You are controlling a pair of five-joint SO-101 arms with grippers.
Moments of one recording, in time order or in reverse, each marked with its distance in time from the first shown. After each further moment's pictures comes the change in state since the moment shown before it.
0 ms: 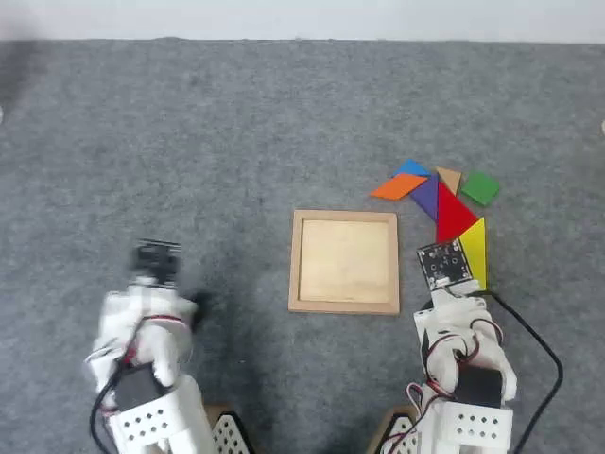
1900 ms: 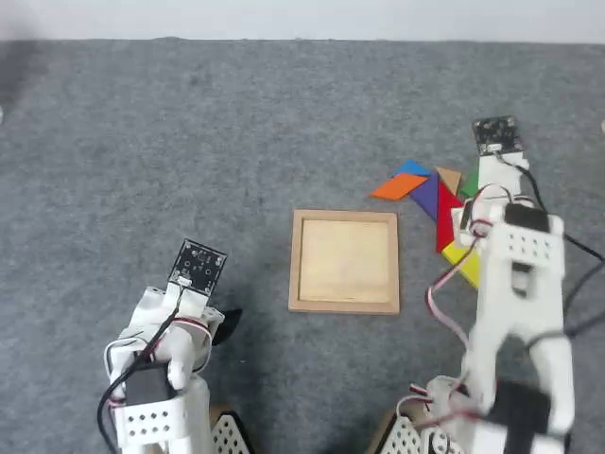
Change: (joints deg) left arm 3.1 0.0 0.0 0.9 0.0; right arm 6.0 89.6 -59.3 -16.2 -6.1
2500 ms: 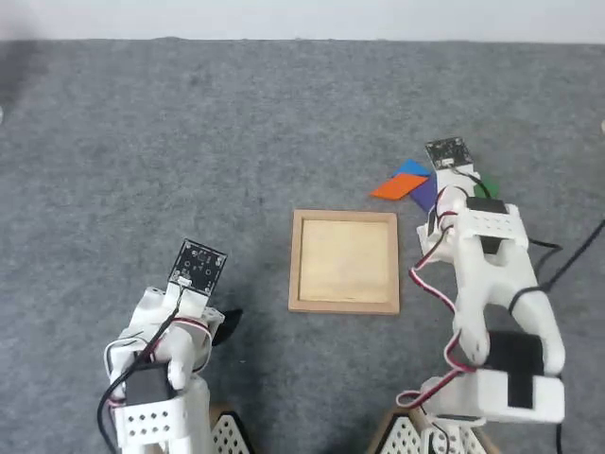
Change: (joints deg) left arm 0.0 0.0 0.0 0.2 0.0; right arm -7.2 12.7 -0.3 -1.5 -0.4
